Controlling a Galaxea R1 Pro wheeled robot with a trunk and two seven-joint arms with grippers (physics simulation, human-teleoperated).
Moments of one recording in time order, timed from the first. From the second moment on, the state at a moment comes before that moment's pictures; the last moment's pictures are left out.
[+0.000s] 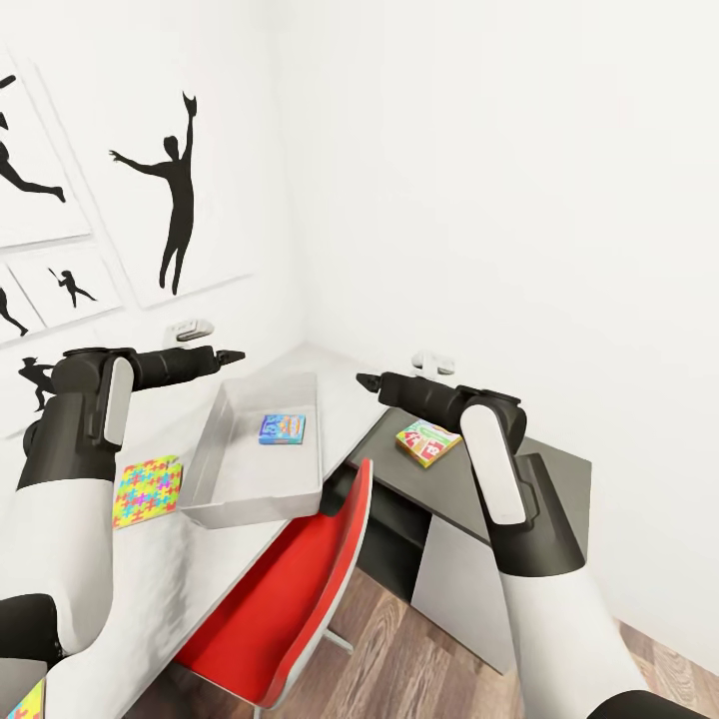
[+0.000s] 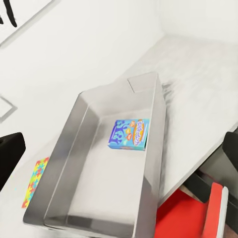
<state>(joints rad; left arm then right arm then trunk) -1.03 0.16 0.20 -1.21 0.06 1.02 -0.51 -0.79 0.16 0.16 -1.56 -0.63 0.96 -0.20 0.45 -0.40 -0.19</state>
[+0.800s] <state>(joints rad) -1.03 0.16 0.20 -1.22 0.06 1.02 -0.51 -0.79 0.16 0.16 -1.56 -0.63 0.95 -0.20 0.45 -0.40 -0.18</state>
